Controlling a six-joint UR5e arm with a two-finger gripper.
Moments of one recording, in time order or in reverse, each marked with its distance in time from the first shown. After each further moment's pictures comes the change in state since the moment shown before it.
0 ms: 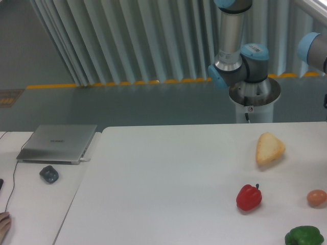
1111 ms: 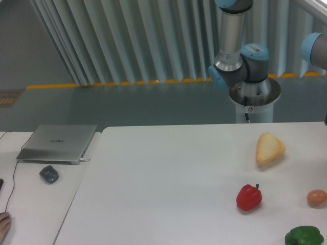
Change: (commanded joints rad) arm 0.015 -0.034 0.041 0.074 0.106 -0.180
